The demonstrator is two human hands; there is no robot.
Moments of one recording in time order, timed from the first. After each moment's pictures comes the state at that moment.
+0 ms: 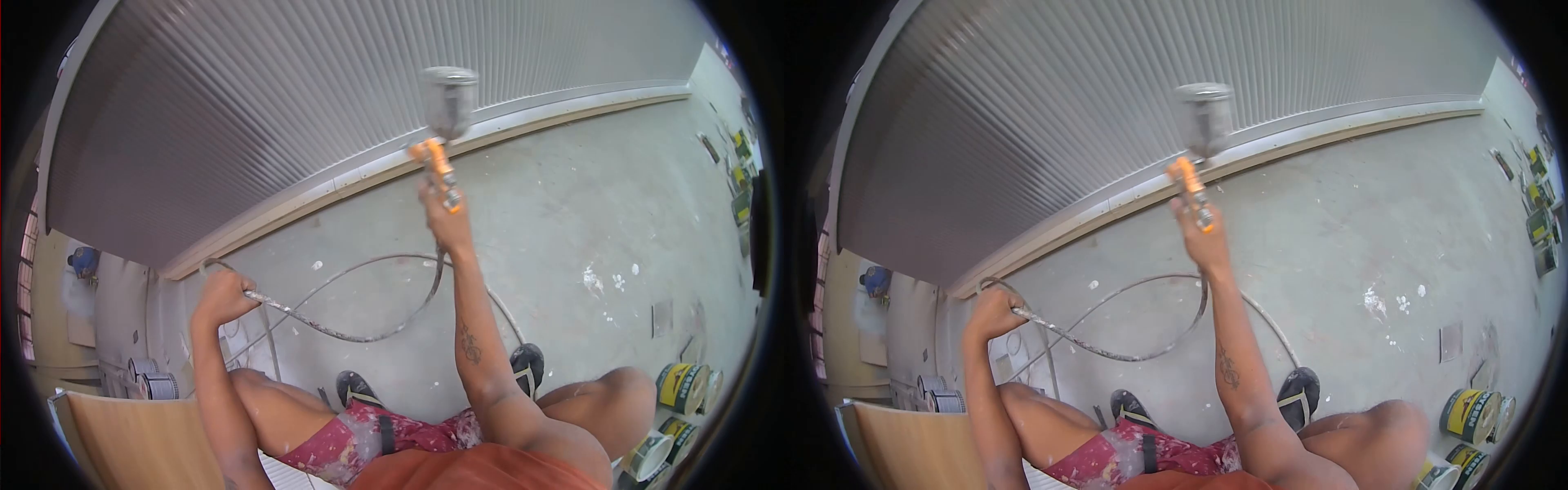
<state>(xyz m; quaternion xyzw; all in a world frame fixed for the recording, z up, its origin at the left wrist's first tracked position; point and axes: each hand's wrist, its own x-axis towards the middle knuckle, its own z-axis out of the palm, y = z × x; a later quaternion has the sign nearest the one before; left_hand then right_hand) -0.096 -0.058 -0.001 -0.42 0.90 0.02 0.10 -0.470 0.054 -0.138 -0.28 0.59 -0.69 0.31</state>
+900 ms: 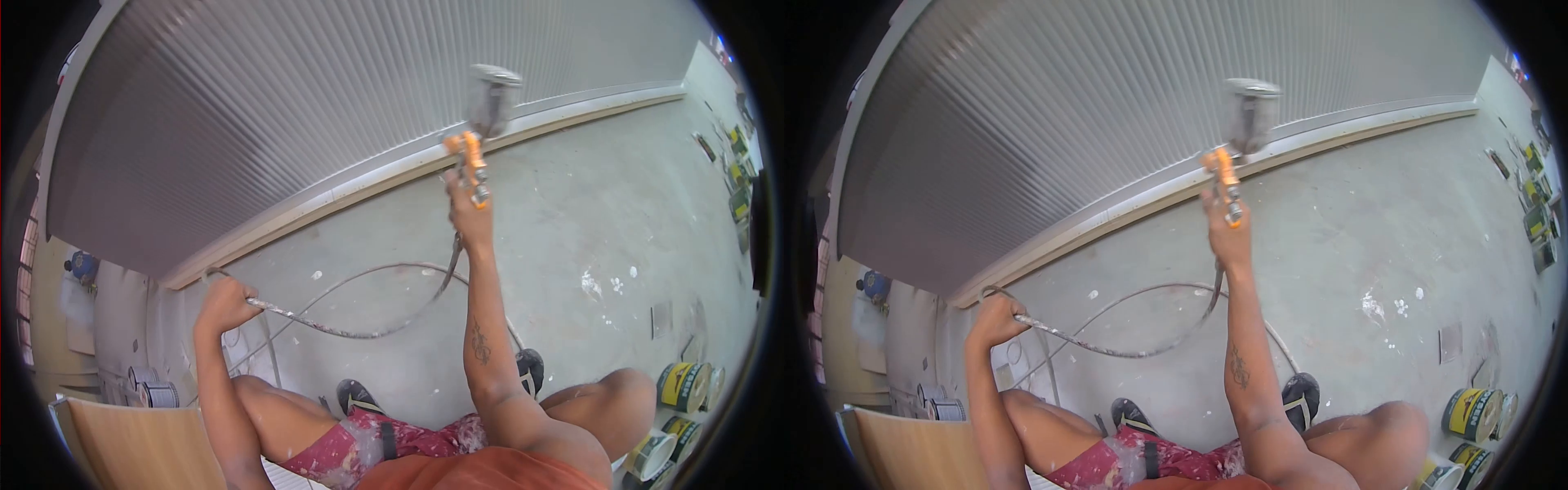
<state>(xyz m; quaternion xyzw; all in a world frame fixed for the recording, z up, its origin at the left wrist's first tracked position) -0.095 -0.059 -0.001 -0.41 0.91 0.02 0.09 -0.507 0.062 -0.132 -0.23 0.60 -0.72 0.25</state>
